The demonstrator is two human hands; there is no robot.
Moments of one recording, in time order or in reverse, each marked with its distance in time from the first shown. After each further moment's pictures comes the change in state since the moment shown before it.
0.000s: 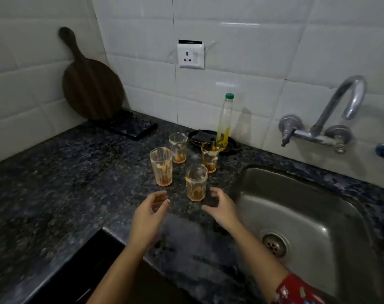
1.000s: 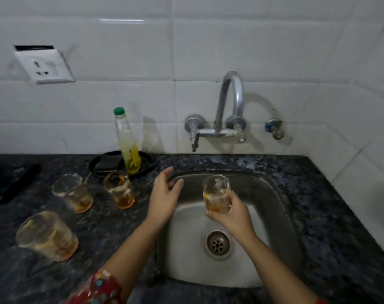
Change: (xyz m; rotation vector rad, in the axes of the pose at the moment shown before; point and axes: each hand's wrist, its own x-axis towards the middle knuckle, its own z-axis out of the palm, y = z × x) left_hand 0.105 0.110 0.225 -0.020 -0.472 0.209; right_hand -0.040 0.078 -0.155 0.250 0.603 0.190
